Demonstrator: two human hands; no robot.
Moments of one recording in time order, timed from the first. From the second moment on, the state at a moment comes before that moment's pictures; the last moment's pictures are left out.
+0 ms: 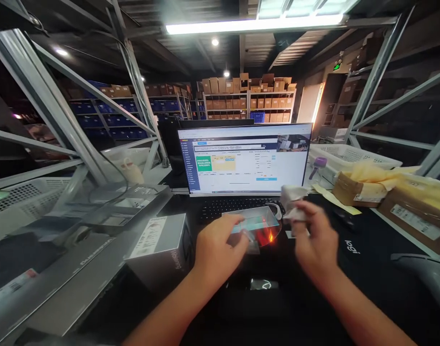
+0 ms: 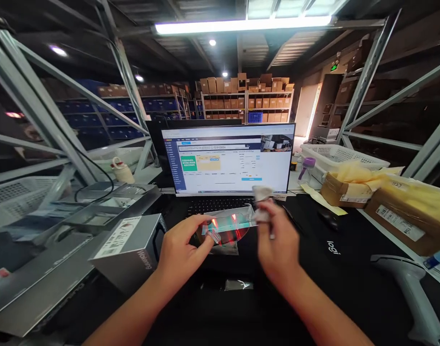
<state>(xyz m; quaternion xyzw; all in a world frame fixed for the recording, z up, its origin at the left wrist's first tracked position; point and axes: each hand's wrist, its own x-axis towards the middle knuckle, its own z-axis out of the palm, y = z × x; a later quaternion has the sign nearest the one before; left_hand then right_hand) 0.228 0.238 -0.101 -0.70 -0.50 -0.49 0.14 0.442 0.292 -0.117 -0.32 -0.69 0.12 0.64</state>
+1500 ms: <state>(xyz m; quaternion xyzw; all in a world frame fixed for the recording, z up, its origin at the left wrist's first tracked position) 0.237 0.237 -0.109 -0.63 -0.48 -0.60 0.08 0.401 0.260 -0.116 -0.08 -0.61 0.64 0.46</state>
